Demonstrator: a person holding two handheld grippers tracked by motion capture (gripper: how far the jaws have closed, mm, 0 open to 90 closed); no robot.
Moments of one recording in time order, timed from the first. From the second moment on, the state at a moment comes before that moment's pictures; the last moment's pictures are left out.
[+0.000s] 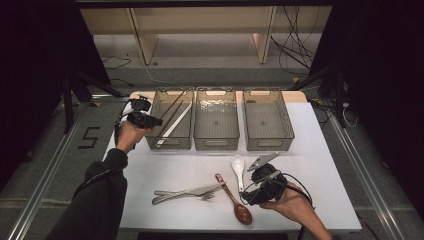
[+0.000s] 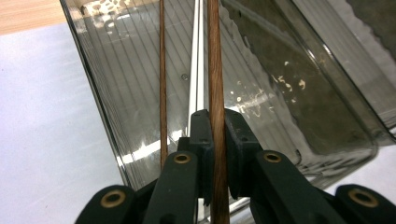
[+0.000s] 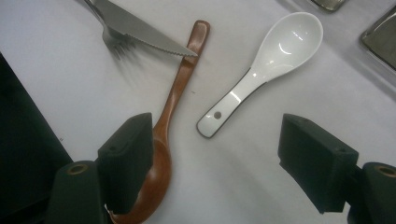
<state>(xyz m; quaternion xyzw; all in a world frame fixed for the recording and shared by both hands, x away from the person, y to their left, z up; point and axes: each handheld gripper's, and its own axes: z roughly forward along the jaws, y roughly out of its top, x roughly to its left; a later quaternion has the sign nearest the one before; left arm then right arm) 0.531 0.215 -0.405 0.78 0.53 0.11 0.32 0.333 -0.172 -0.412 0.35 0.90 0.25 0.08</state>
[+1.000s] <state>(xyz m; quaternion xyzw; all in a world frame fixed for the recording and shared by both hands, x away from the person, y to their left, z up) 0.448 0.213 -0.374 0.79 0.45 0.09 0.41 0.332 -0.162 -0.414 0.35 0.90 0.24 0.08</state>
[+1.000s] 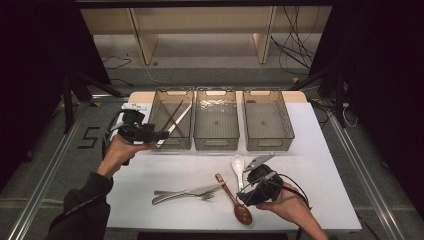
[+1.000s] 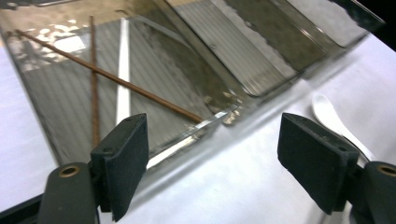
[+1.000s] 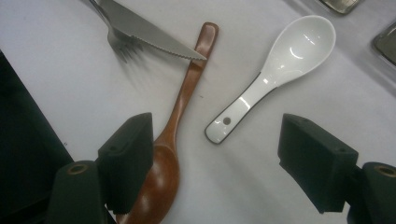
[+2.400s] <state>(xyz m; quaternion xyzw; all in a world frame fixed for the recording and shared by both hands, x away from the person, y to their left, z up) 0.370 0.191 -0.397 0.81 0.38 0.09 0.43 0.361 -0.155 -0.437 0.39 0.89 0.21 0.07</state>
